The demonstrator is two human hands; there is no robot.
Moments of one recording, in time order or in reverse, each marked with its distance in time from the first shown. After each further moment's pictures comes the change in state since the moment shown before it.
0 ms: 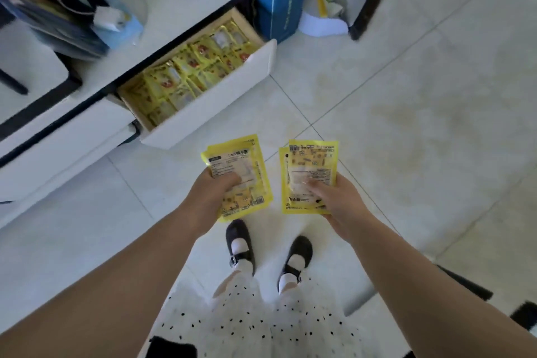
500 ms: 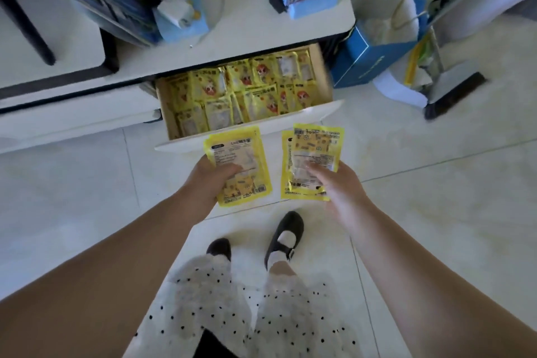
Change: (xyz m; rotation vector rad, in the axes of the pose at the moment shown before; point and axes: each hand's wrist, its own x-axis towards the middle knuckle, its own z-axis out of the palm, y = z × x) left_hand 0.147 0.111 -0.038 -0.281 0.253 -0.008; right_hand 0.224 -0.136 0.101 -0.322 -0.149 0.044
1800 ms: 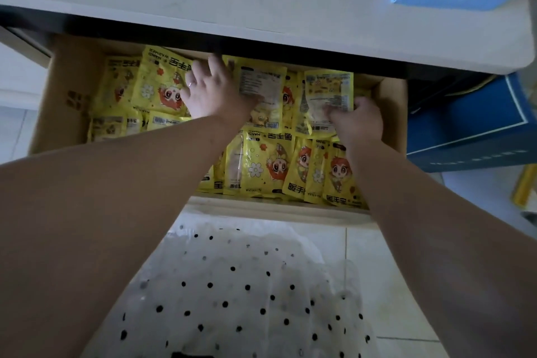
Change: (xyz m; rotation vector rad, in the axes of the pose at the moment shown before) left_hand 0.409 0.055 0.047 0.781 0.789 0.354; right_hand 0.441 -0.056 0.062 -0.729 0.184 -0.475
